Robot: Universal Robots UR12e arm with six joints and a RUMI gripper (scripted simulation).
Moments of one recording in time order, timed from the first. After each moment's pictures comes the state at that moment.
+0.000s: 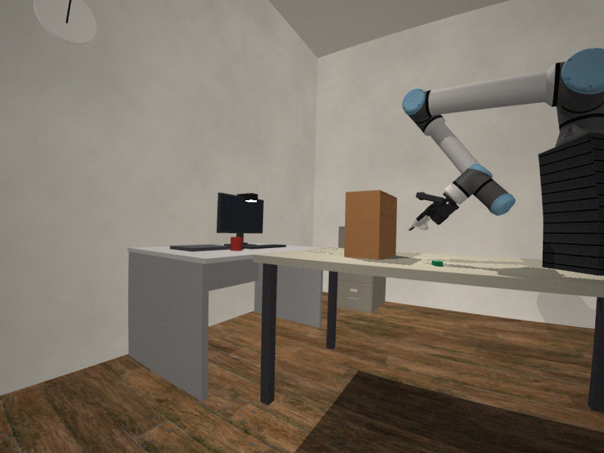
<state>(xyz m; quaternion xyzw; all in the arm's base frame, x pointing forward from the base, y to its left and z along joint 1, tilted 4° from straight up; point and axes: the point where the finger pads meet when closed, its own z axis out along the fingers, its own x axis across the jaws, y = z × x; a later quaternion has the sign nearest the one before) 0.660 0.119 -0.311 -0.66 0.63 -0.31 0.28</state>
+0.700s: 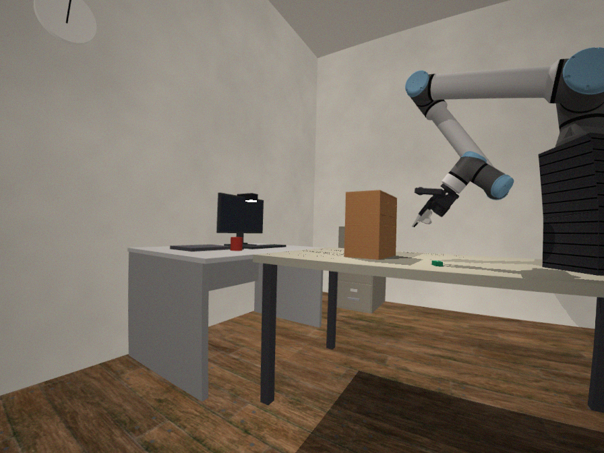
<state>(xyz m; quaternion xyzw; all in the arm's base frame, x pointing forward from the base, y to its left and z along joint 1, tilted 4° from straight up) 0.644 0.120 -0.294 -0.68 0.65 -0.27 0.23</state>
